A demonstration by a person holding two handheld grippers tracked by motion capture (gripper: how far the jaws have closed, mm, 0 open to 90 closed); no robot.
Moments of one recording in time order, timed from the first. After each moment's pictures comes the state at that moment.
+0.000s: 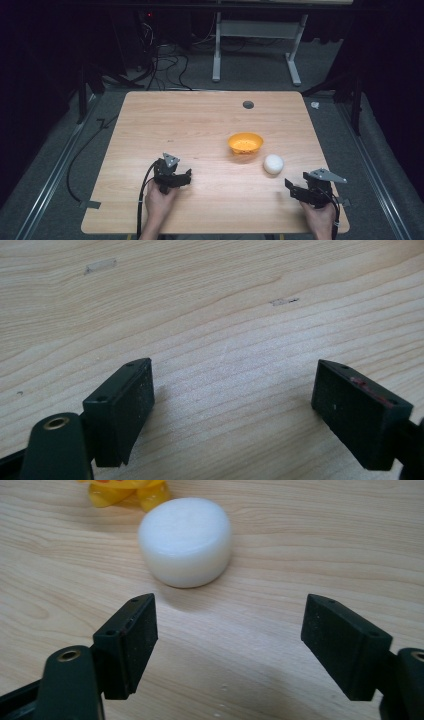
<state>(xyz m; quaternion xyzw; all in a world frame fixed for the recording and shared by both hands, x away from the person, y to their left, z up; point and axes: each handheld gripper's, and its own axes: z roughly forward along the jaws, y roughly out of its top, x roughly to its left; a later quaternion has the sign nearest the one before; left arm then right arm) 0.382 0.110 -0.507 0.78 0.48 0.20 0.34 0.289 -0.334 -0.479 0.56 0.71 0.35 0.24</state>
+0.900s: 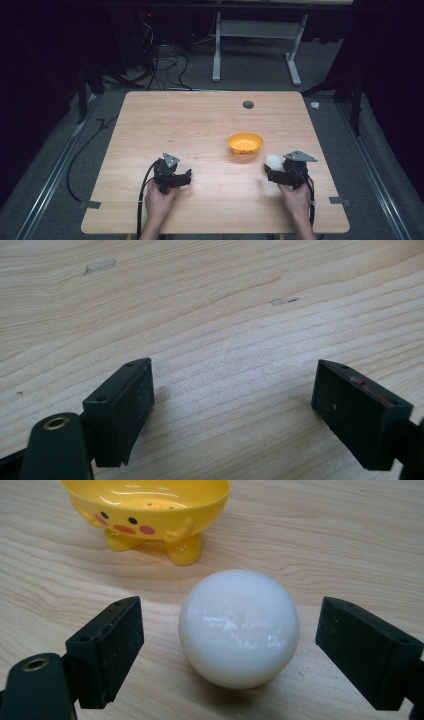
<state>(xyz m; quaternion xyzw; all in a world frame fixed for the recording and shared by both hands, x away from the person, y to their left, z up) 0.382 0.110 -0.507 0.78 0.48 0.20 0.34 0.347 -0.283 -0.470 0.55 0.72 0.34 0.25</state>
